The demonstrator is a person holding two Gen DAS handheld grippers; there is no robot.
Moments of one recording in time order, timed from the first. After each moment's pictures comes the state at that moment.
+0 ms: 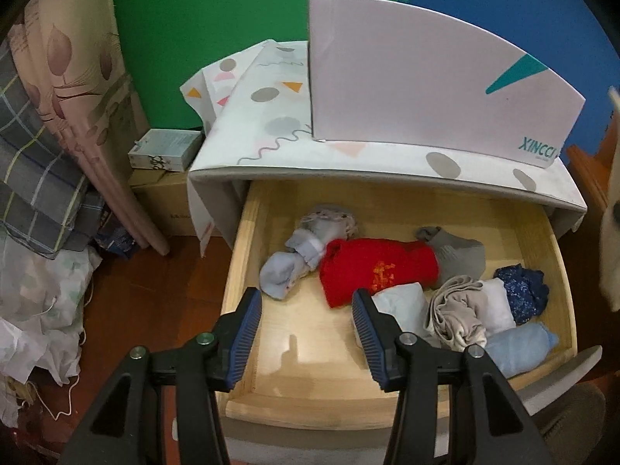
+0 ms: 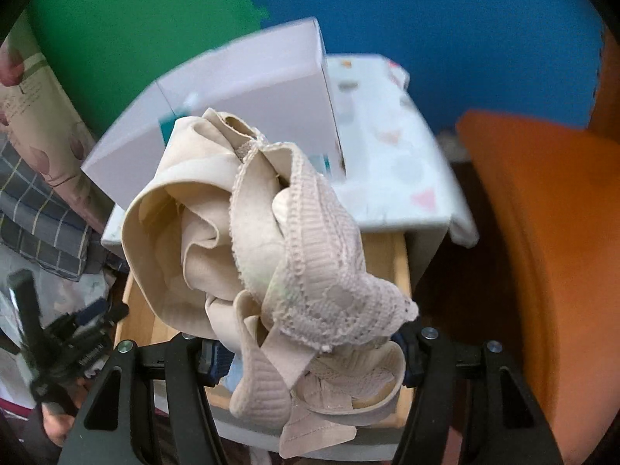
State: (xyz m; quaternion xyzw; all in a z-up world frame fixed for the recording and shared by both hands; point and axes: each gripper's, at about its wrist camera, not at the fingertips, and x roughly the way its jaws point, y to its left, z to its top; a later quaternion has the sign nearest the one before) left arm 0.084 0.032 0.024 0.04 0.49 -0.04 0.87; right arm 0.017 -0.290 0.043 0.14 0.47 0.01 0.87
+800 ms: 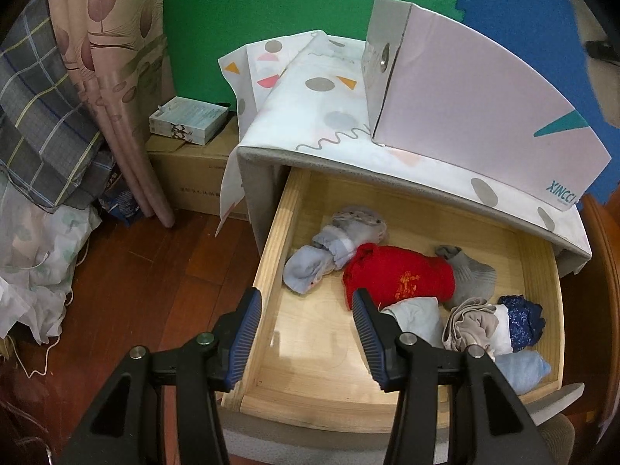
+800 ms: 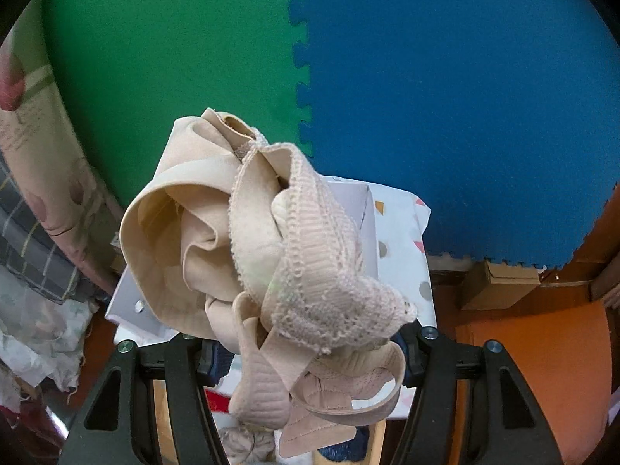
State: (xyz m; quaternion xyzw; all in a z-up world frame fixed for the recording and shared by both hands) left arm 0.090 0.068 0.021 -0.04 0.50 0.00 0.86; right arm 0.162 -0.260 0.167 0.04 0.43 0.00 0.90
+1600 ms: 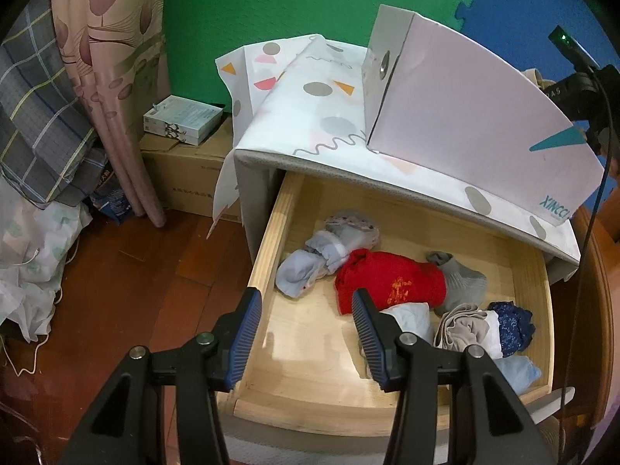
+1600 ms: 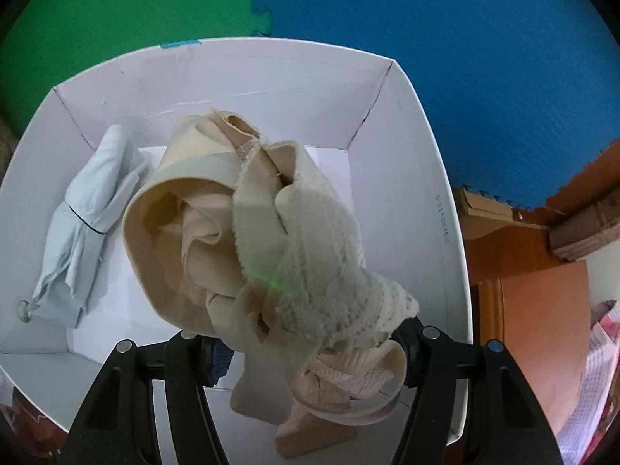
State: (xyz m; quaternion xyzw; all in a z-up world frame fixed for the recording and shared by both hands) left arm 0.091 0.071 0.021 -0.06 0.49 -0.02 0.87; right arm 0.238 -0.232 0.047 0.00 0.58 -0.12 0.80
